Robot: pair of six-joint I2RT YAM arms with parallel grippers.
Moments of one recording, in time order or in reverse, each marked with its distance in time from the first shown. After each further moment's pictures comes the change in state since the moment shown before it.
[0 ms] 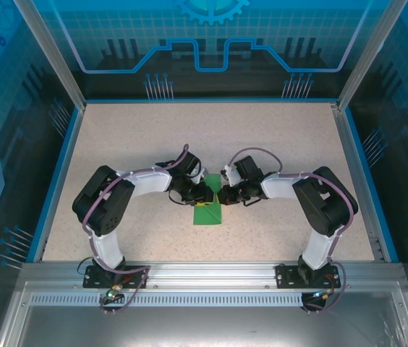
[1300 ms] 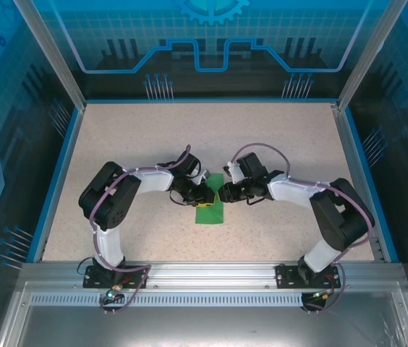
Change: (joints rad) left arm 0.018 0.072 0.001 0.060 0.068 0.053; right arm 0.015 -0.188 -0.003 -0.131 0.092 0.000
